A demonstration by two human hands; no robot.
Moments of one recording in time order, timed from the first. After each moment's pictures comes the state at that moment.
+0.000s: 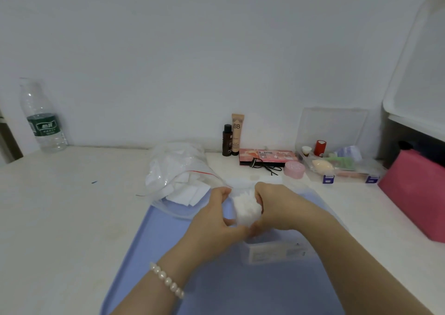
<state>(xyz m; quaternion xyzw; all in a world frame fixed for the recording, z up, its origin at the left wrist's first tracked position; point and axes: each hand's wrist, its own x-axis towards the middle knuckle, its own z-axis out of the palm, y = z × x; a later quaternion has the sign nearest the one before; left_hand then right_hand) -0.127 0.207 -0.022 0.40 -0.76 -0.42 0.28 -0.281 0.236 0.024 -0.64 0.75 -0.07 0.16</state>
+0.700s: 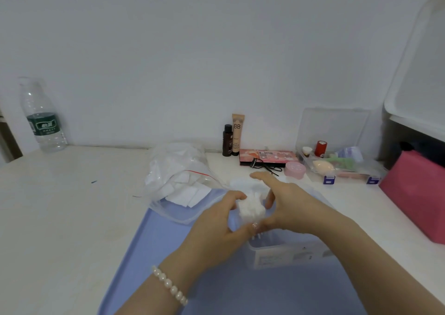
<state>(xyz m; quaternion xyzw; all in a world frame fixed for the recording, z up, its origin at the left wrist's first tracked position) -0.131 0.205 -0.033 0.36 -0.82 -0.33 0.28 -0.300 0.244 0.021 -0.66 0.72 -0.14 0.17</state>
